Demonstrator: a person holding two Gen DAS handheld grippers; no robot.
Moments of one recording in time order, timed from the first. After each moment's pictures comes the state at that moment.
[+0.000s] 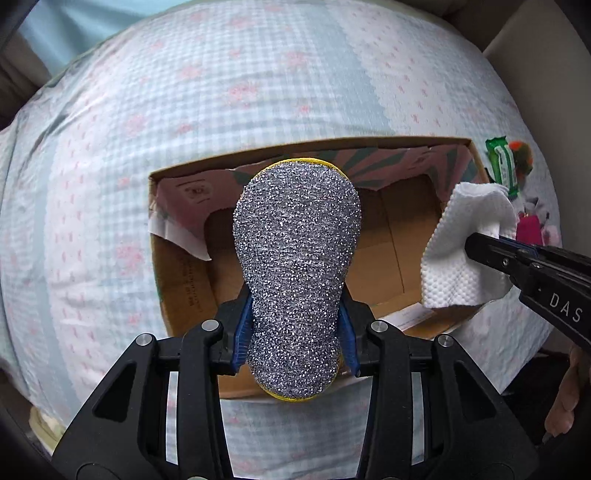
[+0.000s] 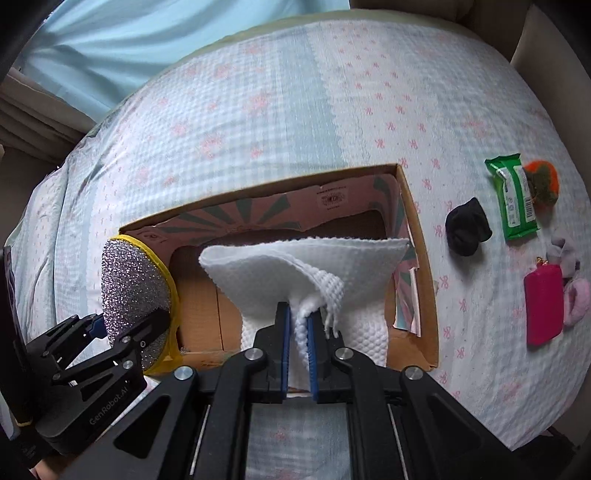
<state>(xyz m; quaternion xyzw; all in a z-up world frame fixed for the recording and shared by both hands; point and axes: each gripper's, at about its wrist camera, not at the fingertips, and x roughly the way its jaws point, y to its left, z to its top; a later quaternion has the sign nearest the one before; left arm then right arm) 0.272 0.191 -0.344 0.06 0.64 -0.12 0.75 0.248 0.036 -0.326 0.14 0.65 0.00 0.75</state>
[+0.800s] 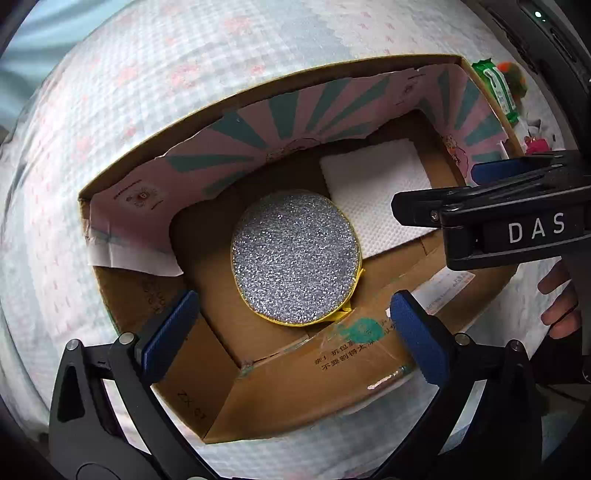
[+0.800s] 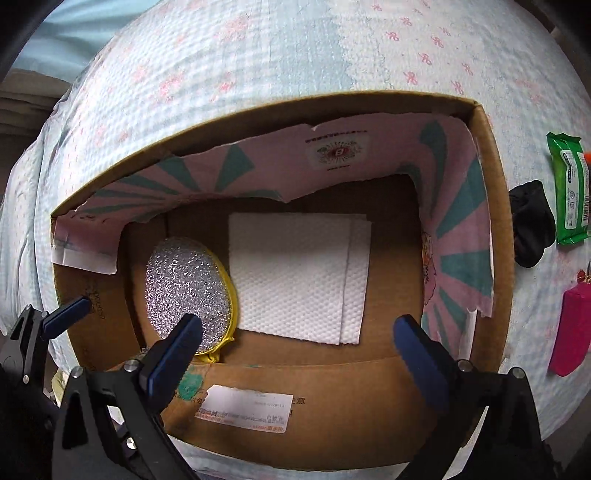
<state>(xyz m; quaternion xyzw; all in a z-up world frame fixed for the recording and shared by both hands) 0.275 0.175 -0.391 0.15 0.66 -0.19 0.72 0.282 0.040 -0.407 0.13 0.73 0.03 0.67</state>
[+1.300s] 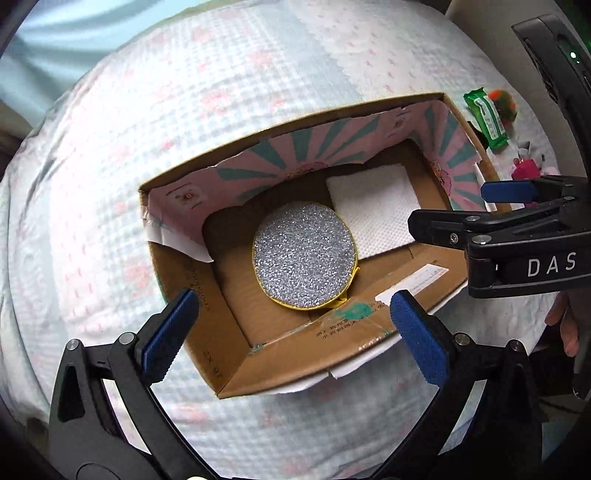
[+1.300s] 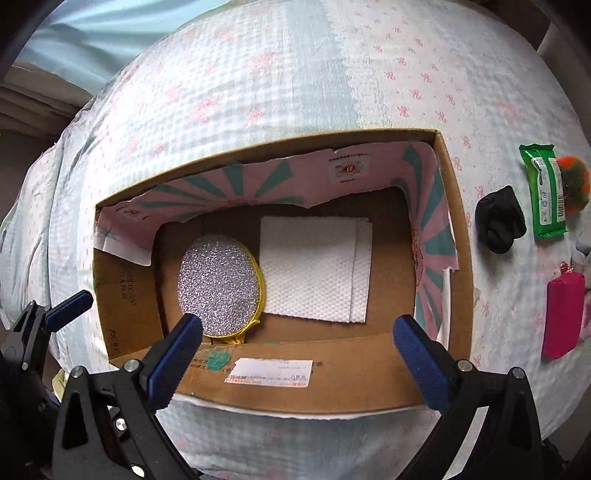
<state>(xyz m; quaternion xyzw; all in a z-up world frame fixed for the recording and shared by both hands) 0.246 0.199 -0.334 0.13 0.62 -0.17 0.76 0.257 0.049 -0.357 0.12 0.68 0.03 0.72</state>
